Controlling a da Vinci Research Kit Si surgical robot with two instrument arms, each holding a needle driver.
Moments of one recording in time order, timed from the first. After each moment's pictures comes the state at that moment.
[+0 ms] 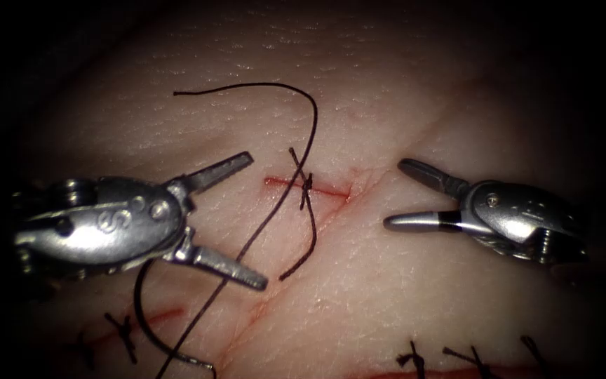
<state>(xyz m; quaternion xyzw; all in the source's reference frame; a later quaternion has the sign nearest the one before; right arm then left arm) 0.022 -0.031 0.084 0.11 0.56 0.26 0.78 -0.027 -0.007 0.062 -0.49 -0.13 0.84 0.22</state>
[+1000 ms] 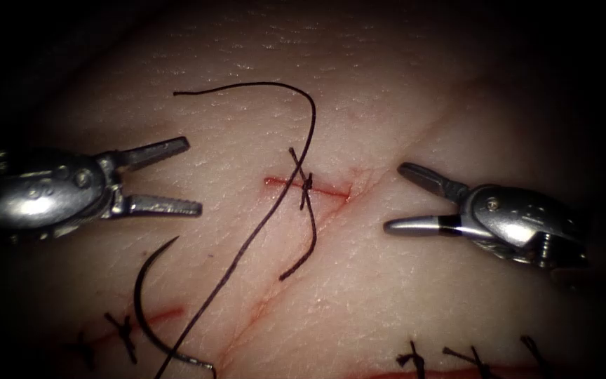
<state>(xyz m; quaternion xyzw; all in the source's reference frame) 0.022 -0.032 0.083 0.11 0.55 0.26 0.78 -0.022 -0.007 0.067 -0.45 -0.07 0.87 0.21</state>
